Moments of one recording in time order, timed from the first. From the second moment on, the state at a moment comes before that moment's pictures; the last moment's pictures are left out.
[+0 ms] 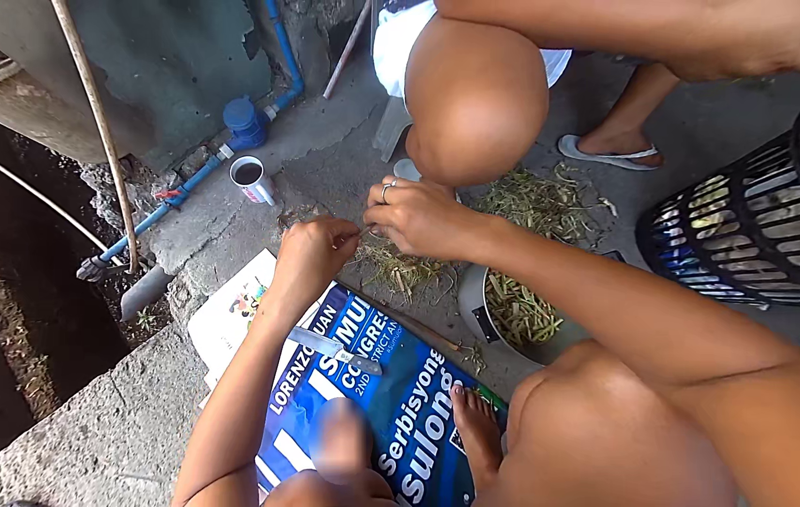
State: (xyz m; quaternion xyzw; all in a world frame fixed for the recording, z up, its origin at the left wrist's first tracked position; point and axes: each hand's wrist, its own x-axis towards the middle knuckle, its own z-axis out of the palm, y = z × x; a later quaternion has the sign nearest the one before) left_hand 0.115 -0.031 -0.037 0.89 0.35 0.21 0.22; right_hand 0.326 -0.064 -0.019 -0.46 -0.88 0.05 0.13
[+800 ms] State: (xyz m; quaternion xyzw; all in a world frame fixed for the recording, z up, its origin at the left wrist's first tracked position) left_hand 0.121 -0.032 -0.042 0.82 0.34 0.39 0.25; right_hand 0.323 -0.064 -0.022 -0.50 -0.58 0.46 0.46
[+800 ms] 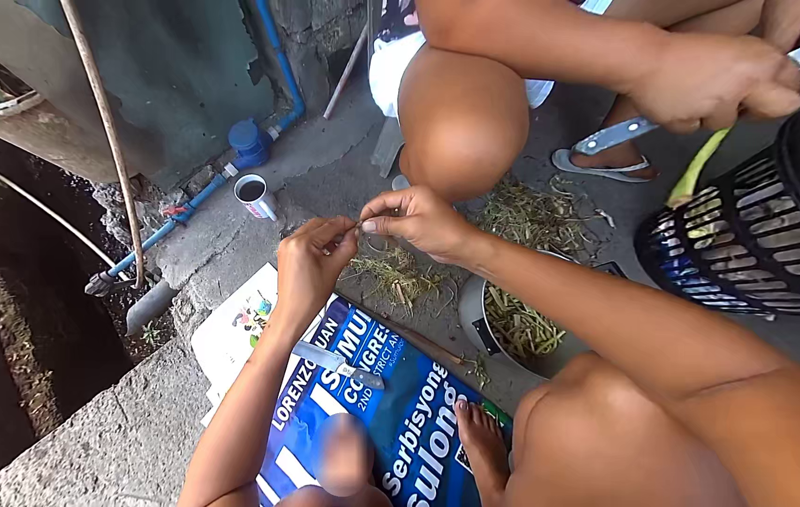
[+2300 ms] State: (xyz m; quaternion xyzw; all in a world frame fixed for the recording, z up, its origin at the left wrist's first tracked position) left_hand 0.087 -0.009 -0.043 0.76 0.36 0.38 0.38; right_hand 0.359 -0.059 0.028 -0.30 -0.43 0.62 0.58
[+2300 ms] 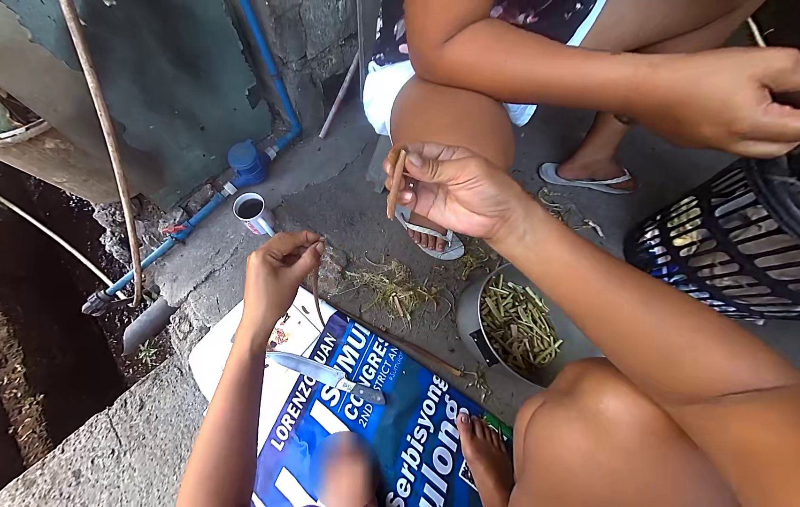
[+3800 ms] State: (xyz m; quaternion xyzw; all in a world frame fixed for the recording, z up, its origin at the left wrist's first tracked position) left_hand 0.104 -0.022 -0.050 0.65 0.21 0.45 0.58; right_hand 0.321 -0.074 -0.027 -0.52 -0.52 0.55 0.40
